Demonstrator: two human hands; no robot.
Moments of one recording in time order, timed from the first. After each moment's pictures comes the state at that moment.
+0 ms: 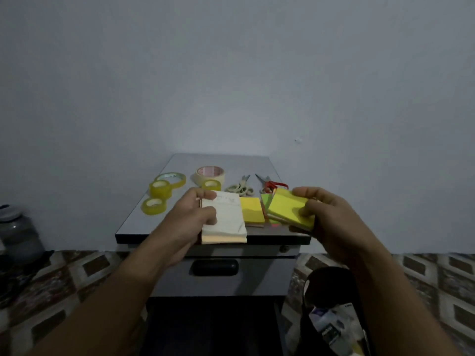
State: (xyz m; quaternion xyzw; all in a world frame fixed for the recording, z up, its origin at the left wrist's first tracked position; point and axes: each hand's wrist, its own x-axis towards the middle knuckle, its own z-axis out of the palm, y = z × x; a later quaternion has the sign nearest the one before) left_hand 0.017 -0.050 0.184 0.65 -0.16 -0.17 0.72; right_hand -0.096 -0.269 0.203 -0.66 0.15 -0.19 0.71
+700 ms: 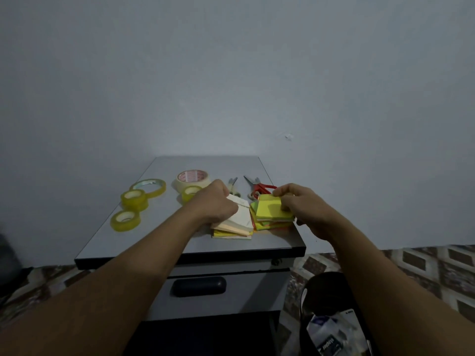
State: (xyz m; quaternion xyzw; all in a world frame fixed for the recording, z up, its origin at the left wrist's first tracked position) left_hand 0.083 -0.152 0.201 0.90 -0.22 -0.10 0.36; right_hand -0.009 -0.340 0.183 -0.84 0.19 -0.13 0.50
